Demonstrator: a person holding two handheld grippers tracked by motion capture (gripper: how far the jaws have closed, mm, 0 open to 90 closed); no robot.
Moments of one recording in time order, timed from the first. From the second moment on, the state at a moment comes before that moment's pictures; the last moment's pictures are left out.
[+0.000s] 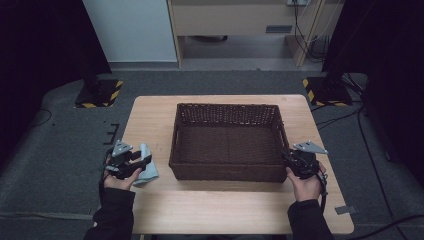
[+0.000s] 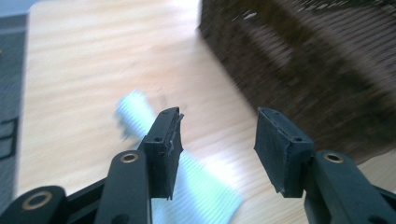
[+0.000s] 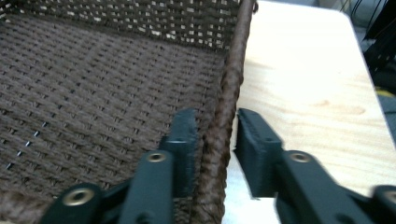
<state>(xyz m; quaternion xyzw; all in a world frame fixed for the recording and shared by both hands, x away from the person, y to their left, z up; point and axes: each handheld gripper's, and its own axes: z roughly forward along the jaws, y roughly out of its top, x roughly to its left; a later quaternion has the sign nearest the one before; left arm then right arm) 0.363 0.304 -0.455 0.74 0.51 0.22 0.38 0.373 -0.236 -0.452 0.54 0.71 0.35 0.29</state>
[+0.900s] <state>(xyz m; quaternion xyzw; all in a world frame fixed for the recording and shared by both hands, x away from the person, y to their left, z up) 0.376 0.317 -0.489 0.75 0.54 0.18 0.33 0.382 -0.249 -0.441 0.53 0.70 0.38 0.29</state>
